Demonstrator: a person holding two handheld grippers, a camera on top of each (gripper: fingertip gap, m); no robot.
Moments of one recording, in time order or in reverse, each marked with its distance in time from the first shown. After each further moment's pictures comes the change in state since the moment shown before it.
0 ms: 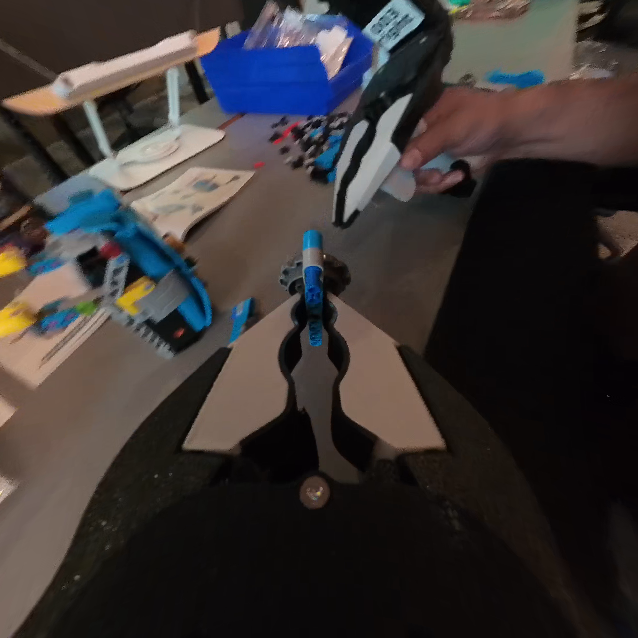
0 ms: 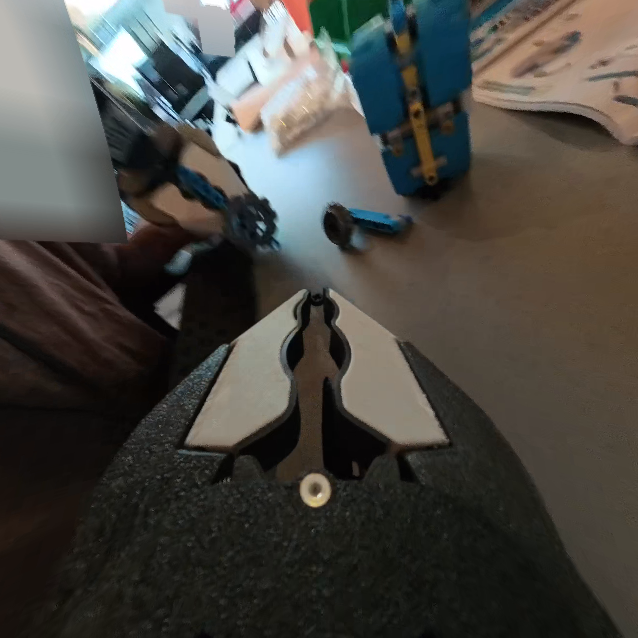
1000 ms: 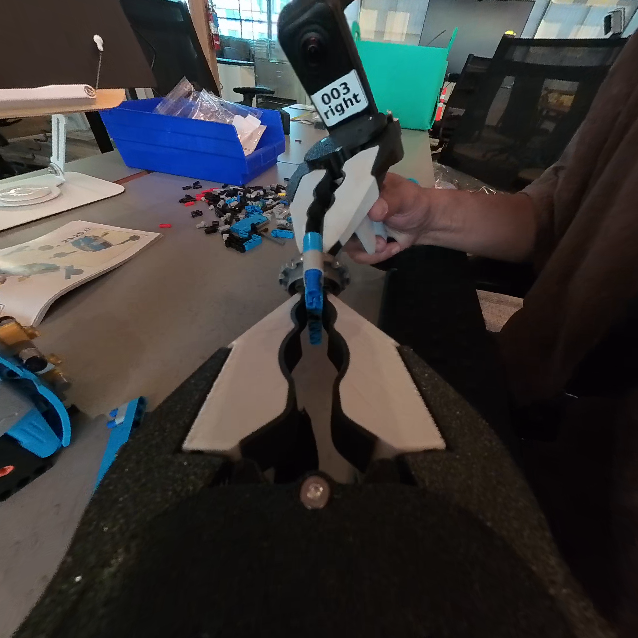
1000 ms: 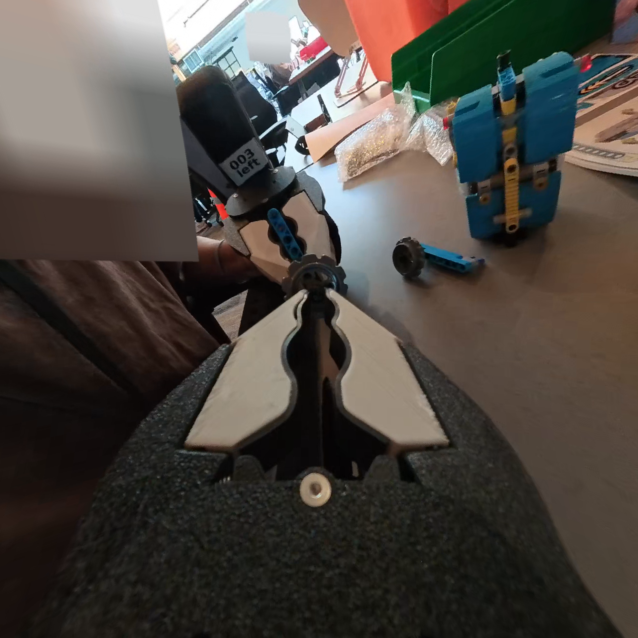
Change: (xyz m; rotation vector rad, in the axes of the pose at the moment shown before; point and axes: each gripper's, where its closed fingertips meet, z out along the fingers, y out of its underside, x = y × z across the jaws) left arm 0.044 -0.040 0.039 0.179 0.259 -0.143; right arm -0.053 -0.015 -0.013 0.091 -0.170 -0.081
